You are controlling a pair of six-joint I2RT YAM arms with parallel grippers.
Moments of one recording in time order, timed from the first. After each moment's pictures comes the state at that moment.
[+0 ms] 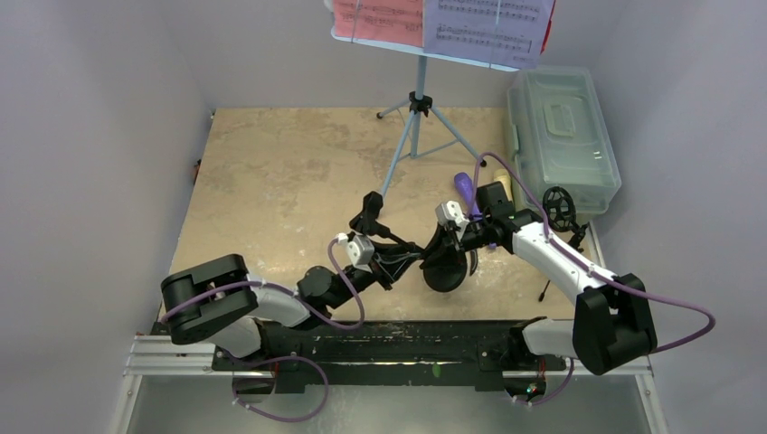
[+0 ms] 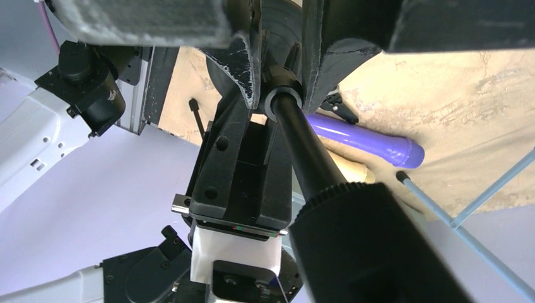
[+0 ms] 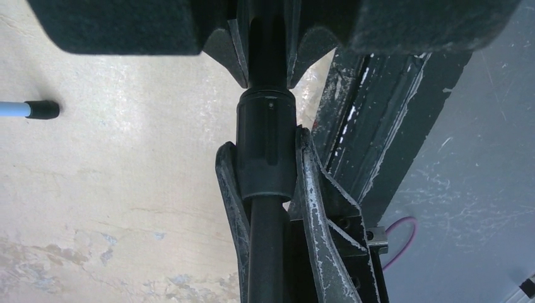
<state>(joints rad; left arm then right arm) -1.13 1.50 0.32 1.50 -0.09 -0.19 0.36 1.29 0.79 -0.54 -1.27 -0.93</state>
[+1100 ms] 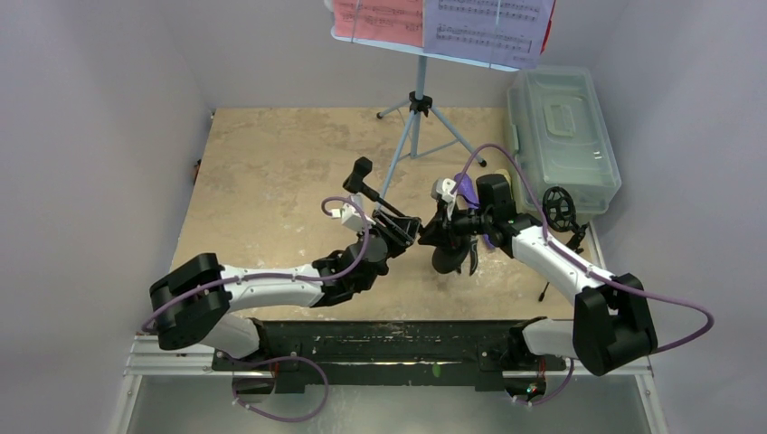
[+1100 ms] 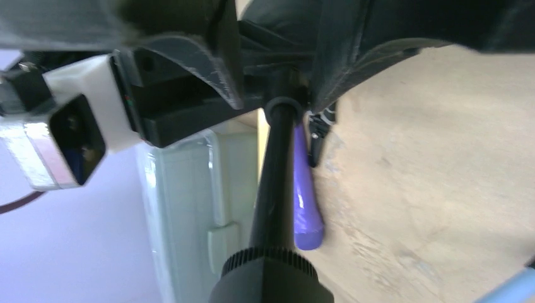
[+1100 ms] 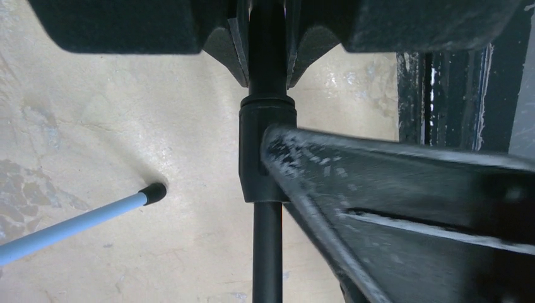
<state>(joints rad) -1.13 1.44 0.71 0.50 -0.71 -1.24 0.36 1.28 0.74 -0.15 -0.91 -0.40</state>
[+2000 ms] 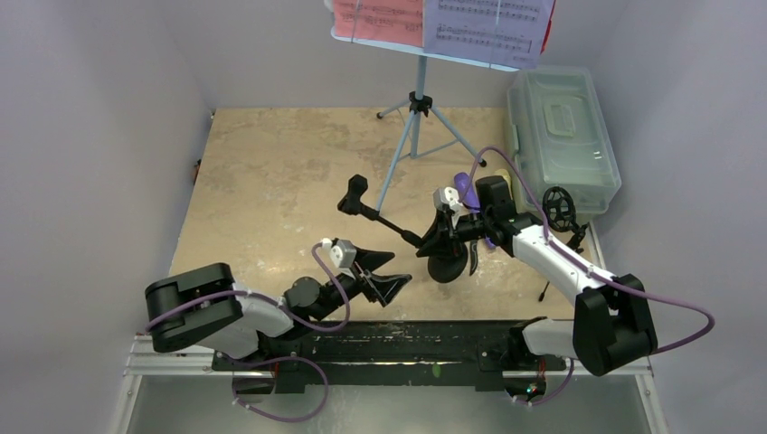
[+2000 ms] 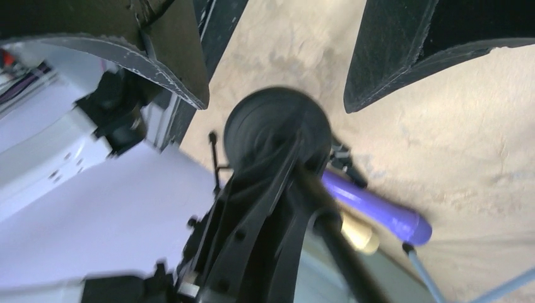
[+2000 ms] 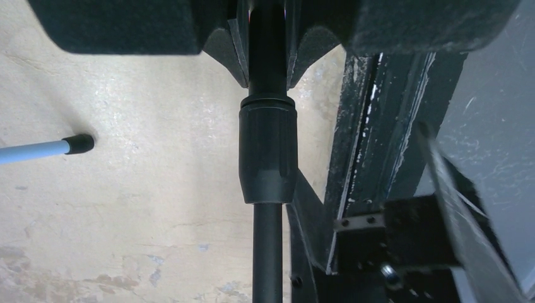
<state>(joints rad) -1.15 1.37 0.16 1.45 -0.18 -0.42 0.35 1.28 0.76 -0.25 -1.16 -0.54</state>
